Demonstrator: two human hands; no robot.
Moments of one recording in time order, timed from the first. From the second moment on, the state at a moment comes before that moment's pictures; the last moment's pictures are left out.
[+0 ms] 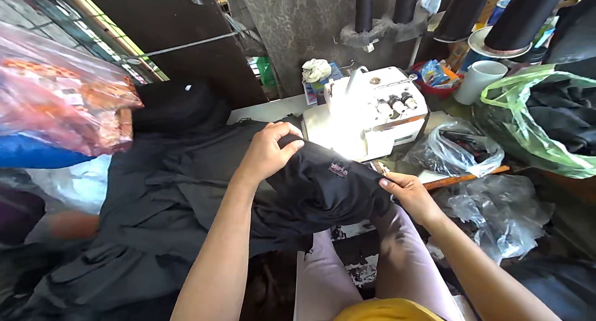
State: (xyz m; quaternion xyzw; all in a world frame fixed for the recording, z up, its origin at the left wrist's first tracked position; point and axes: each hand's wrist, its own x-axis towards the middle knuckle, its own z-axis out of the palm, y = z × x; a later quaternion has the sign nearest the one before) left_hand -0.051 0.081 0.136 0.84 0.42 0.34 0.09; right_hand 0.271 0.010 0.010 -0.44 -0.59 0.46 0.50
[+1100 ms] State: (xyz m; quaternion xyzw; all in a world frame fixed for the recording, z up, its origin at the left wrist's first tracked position) left_hand 0.042 0.181 0.062 0.71 0.67 0.20 0.03; right_hand 0.198 -0.021 -0.006 -0.42 -0.23 0.69 0.54
